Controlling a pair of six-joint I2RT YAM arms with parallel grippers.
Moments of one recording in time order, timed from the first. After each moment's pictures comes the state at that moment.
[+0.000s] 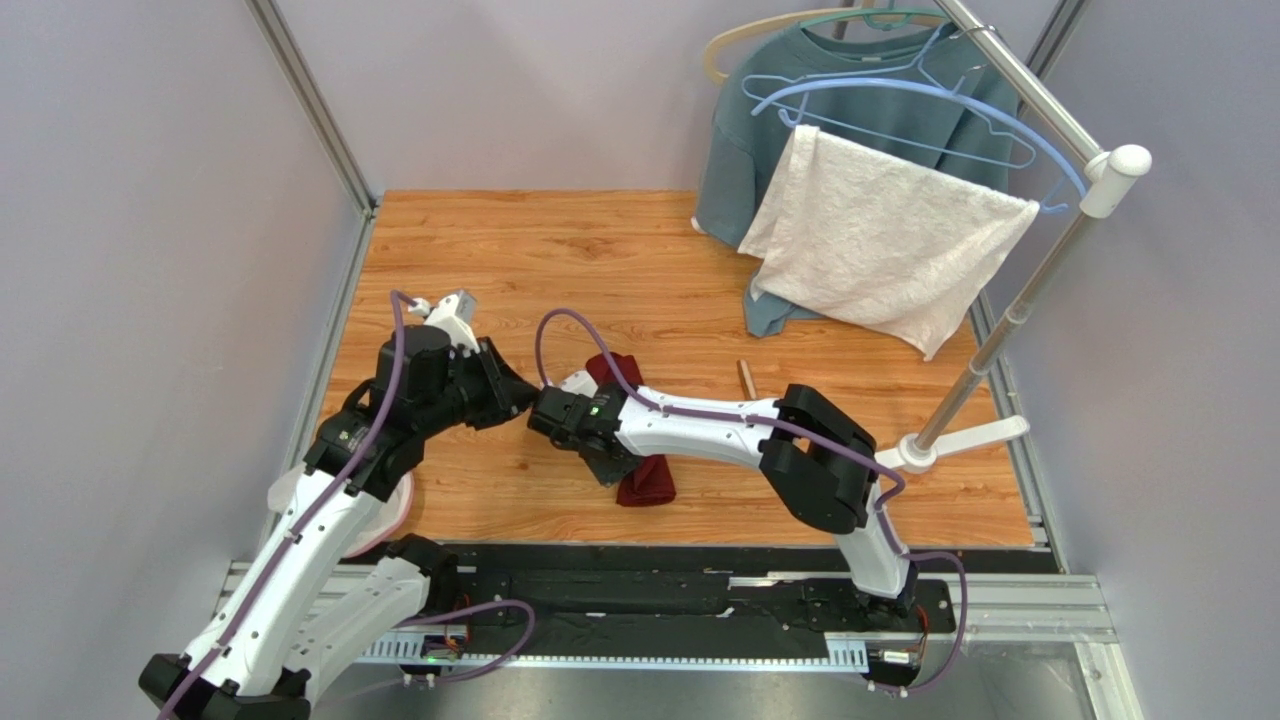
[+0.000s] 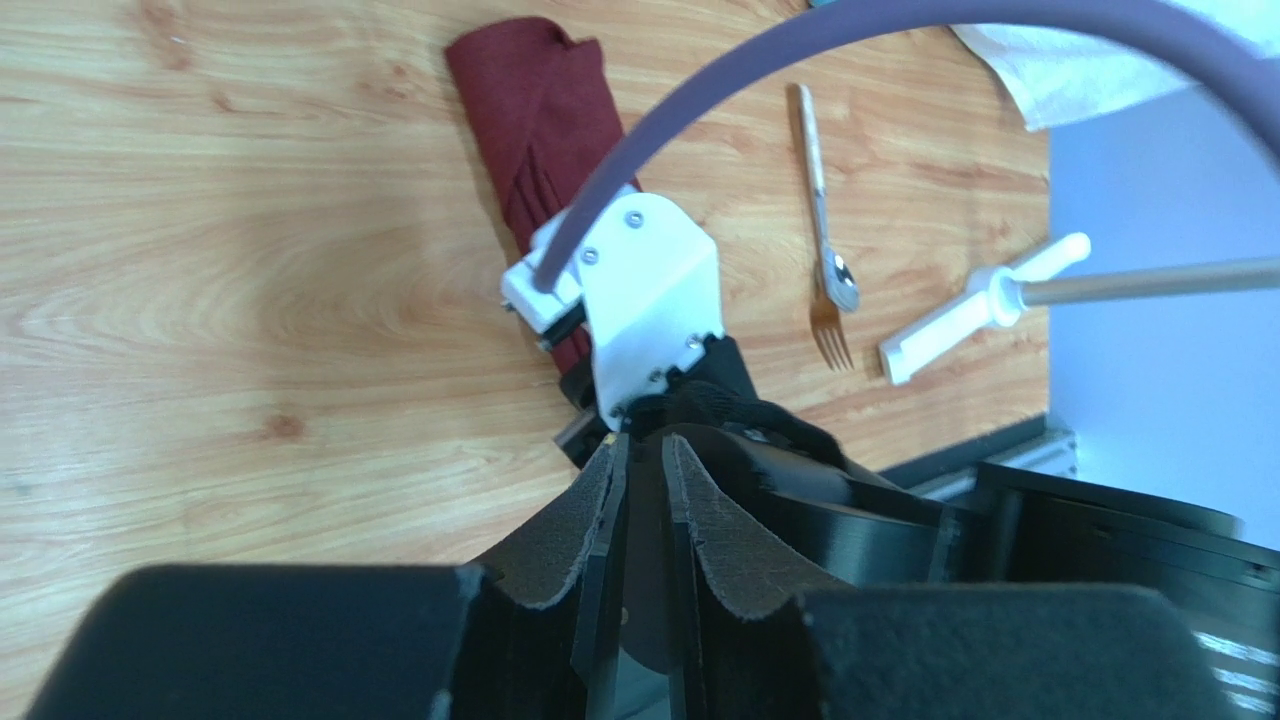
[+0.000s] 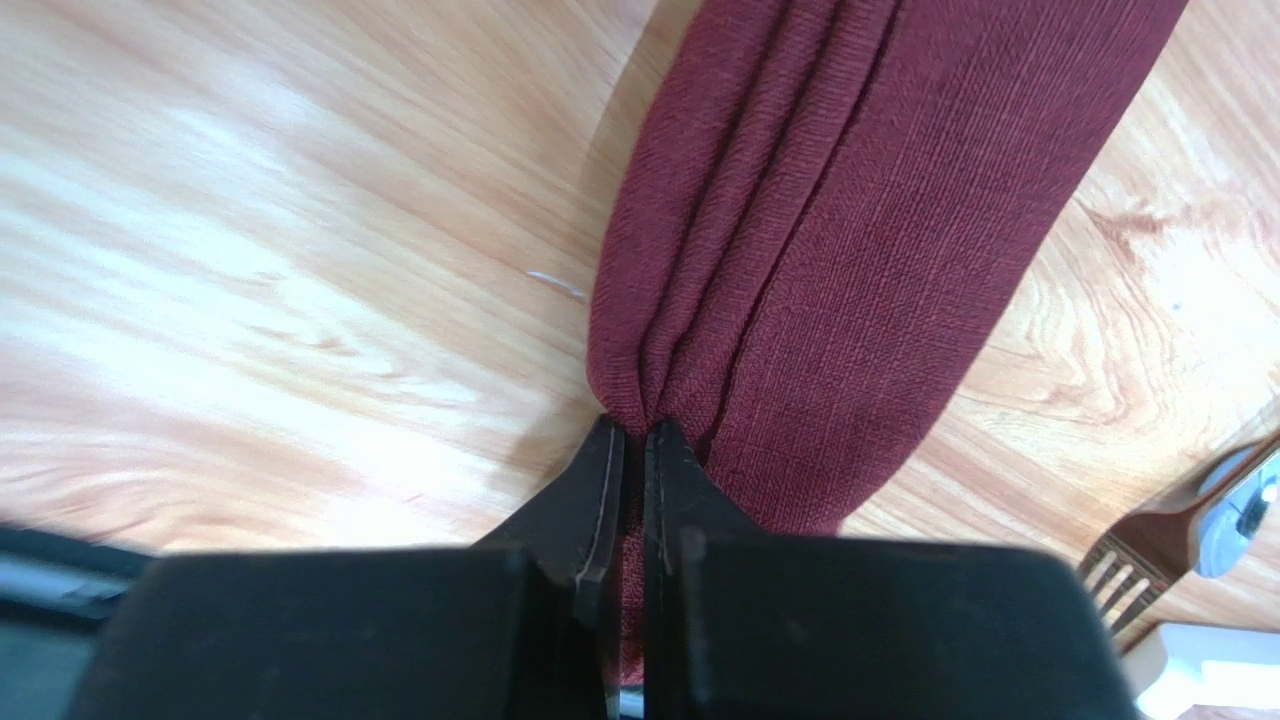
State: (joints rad) left arm -0.42 0.77 0.89 -0.69 0.17 -0.68; right arm 1.17 2.06 1.56 -0.87 0.32 0.52
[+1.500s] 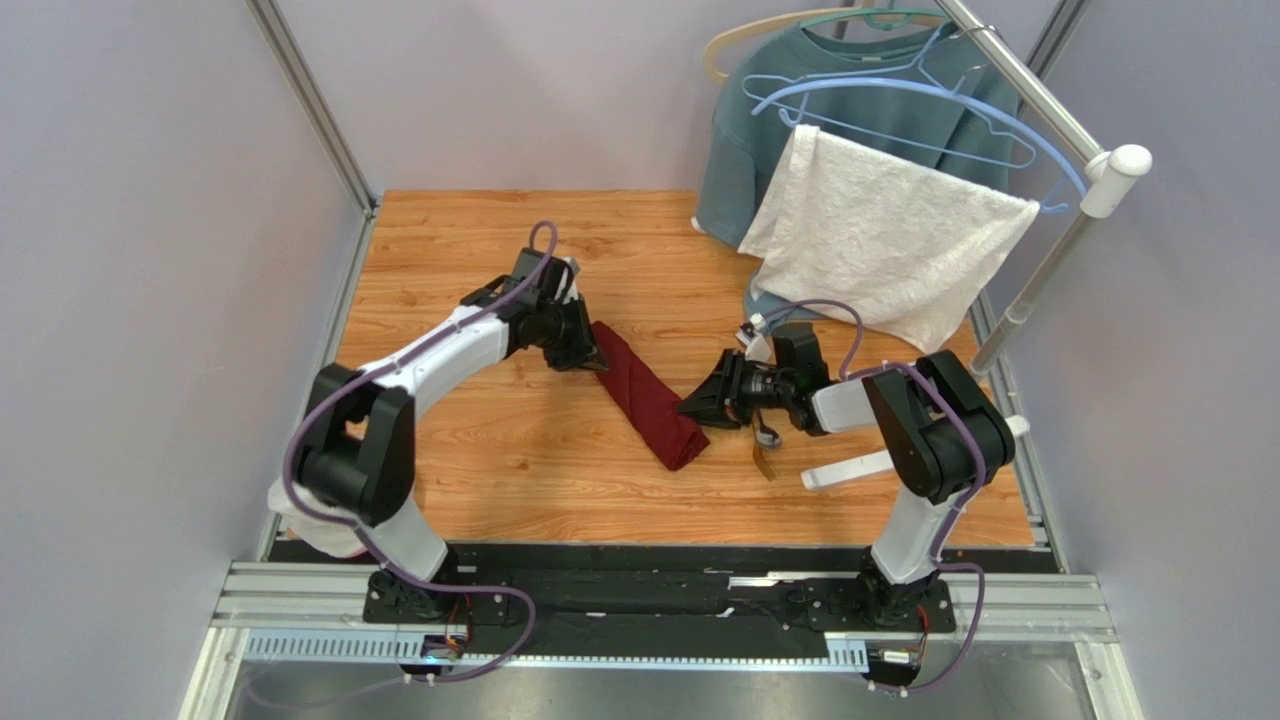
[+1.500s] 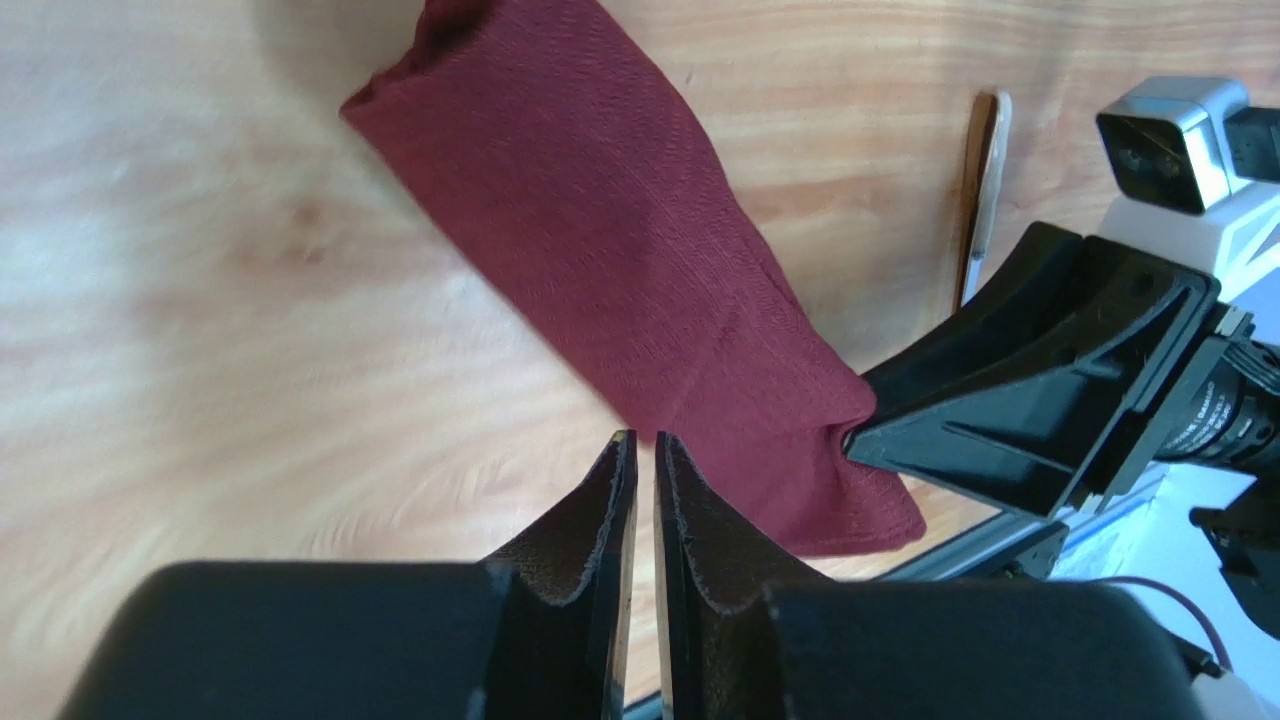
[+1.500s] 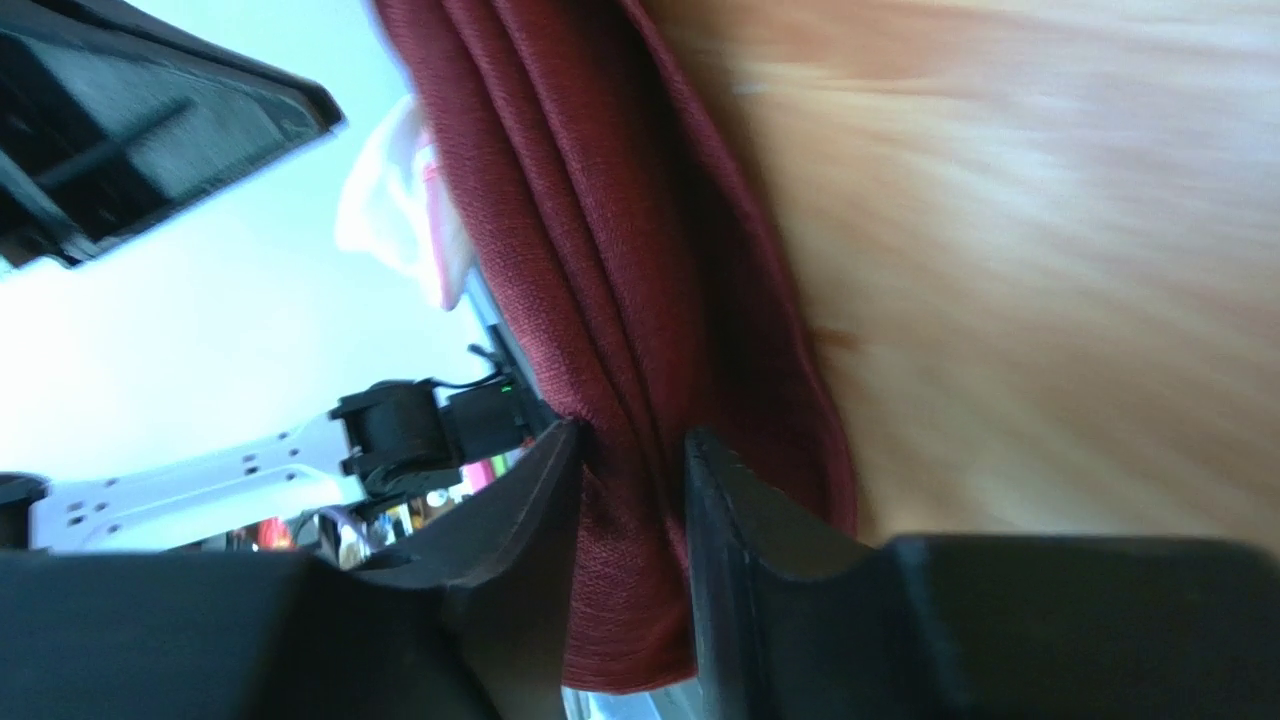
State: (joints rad) left arm -0.42 1.61 1.14 -0.47 0.28 -0.63; right arm 0.37 1.78 0.65 0.53 -0.83 1.00
